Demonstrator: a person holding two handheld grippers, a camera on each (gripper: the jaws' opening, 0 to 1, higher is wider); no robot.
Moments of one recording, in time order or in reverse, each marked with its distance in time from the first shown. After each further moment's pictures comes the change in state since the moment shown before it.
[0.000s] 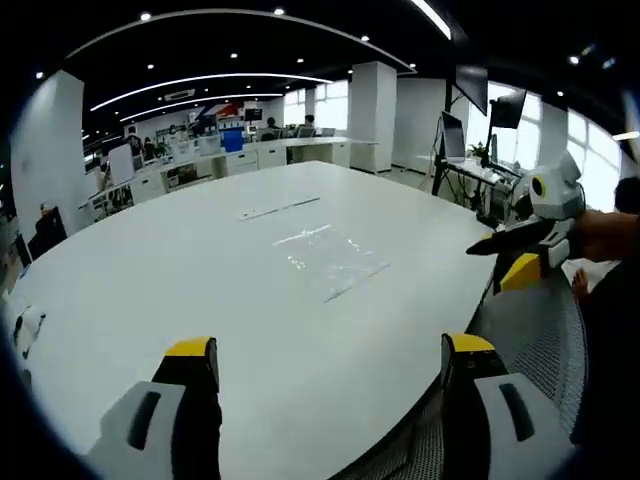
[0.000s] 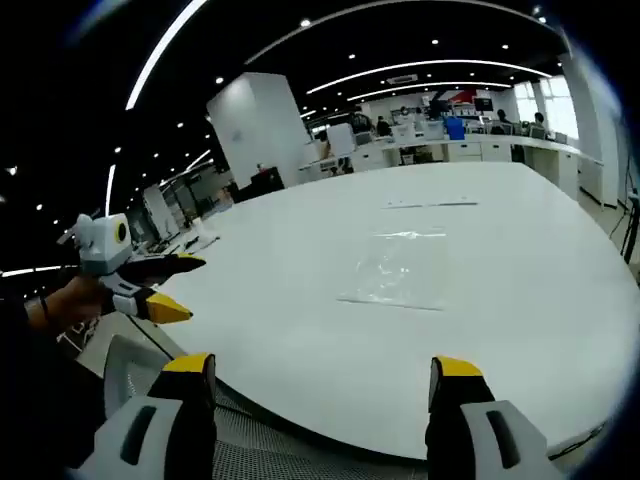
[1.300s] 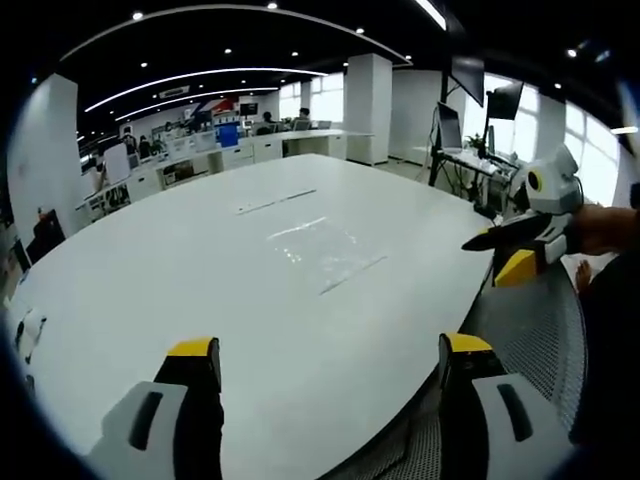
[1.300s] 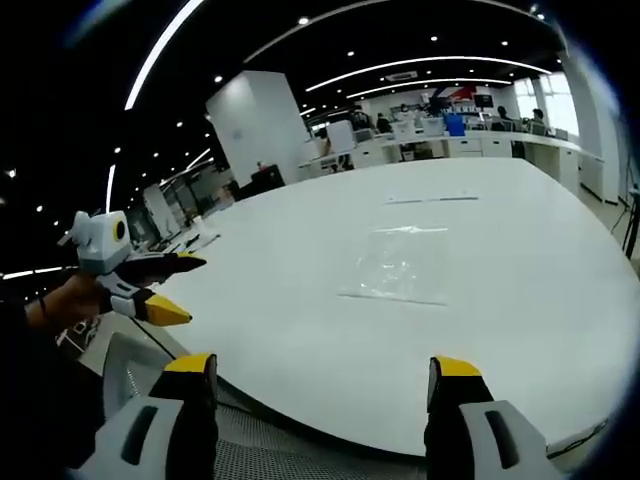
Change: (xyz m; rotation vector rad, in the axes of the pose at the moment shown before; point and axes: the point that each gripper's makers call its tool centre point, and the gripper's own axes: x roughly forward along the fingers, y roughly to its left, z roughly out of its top) left arm 0.000 -0.007 -0.006 0.020 0.035 -0.009; right arm 0.003 0.001 -0.006 0.007 0.011 0.006
